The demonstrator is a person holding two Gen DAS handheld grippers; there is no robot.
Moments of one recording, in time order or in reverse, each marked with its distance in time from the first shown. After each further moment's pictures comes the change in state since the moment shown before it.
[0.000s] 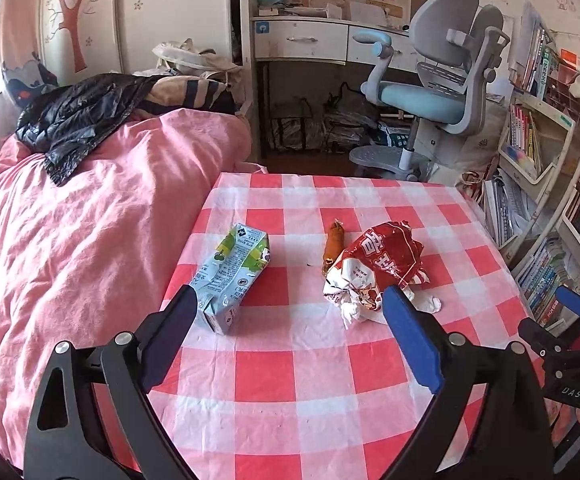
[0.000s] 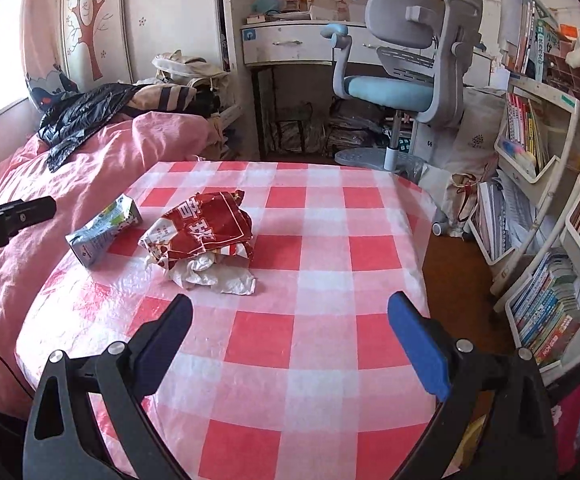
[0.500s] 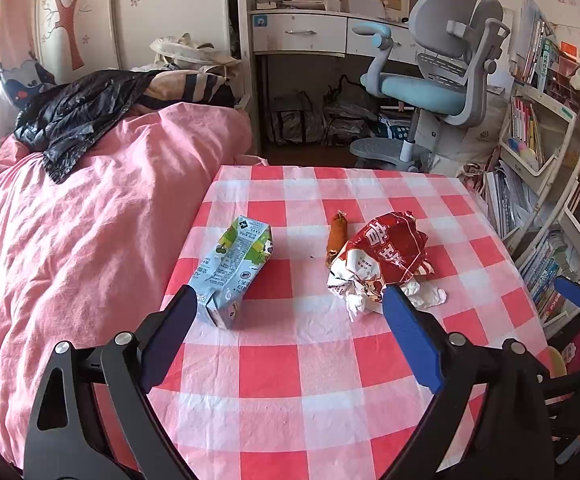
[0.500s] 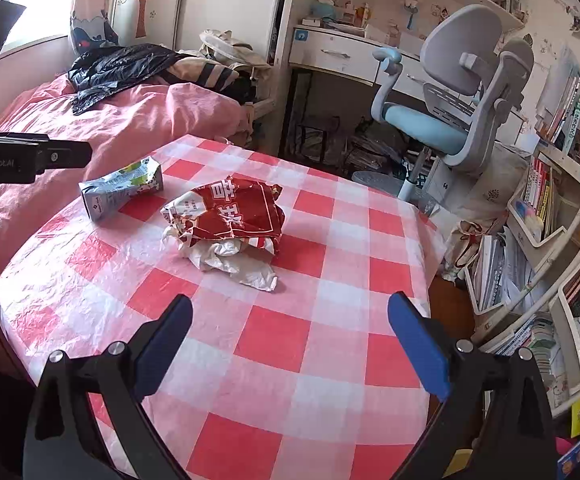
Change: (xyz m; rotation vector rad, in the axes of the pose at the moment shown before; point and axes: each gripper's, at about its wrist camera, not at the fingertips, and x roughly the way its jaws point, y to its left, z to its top) left arm 0.005 0.001 -0.003 0.017 0.022 0.002; right arm 0.000 0.038 -0.005 -0.231 -0.022 -0.019
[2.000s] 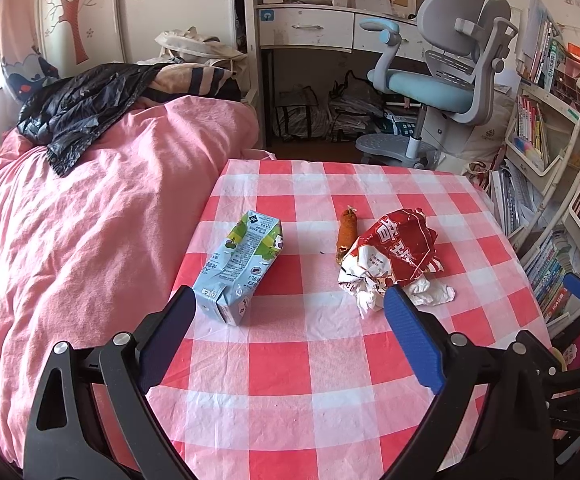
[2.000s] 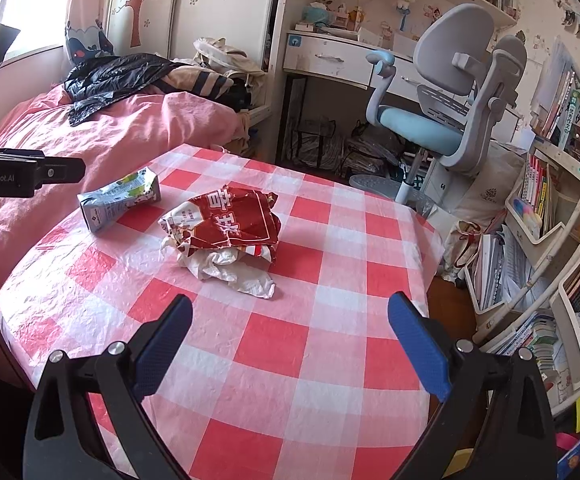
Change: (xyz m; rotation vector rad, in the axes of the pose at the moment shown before) left arm 0.004 0.011 -0.005 -0.016 0.010 0.009; right arm -0.002 -0.002 0.003 0.034 -0.017 -0.004
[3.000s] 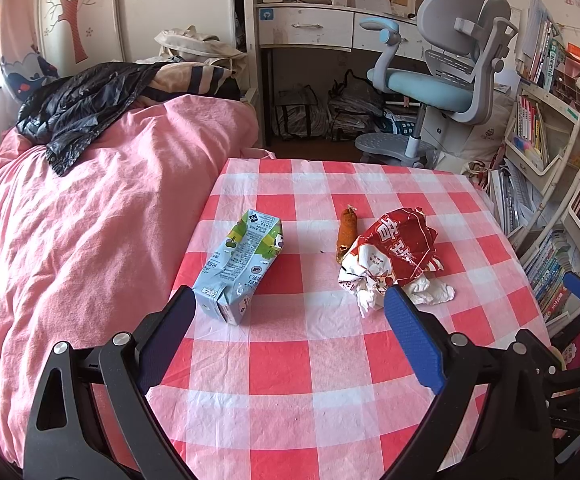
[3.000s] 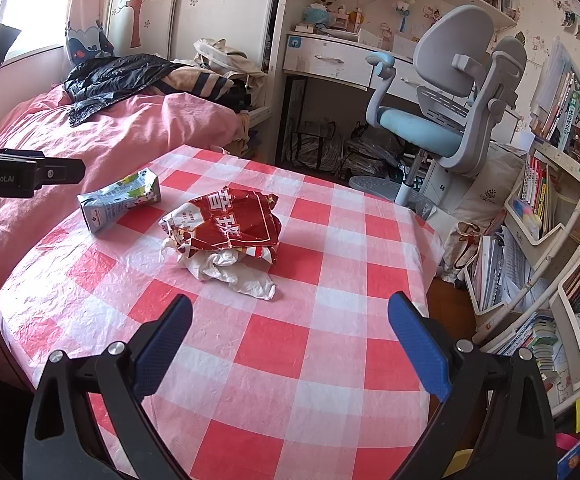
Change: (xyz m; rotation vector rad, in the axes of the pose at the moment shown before) left arm 0.000 0.001 0.001 0.001 0.003 0.000; right arm -0.001 0.000 0.001 -0.003 -0.003 -0.001
